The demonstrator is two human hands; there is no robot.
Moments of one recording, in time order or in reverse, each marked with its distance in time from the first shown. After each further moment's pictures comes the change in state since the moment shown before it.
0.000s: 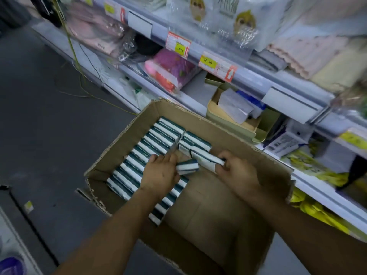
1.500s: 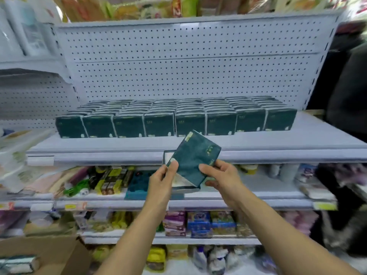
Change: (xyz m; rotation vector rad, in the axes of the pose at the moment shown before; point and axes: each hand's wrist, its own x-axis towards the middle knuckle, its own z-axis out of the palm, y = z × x) left_hand -0.219 0.709 -0.334 -1.618 0.031 0.277; right_hand -0.578 0.249 -0.482 1.252 0.775 0.159
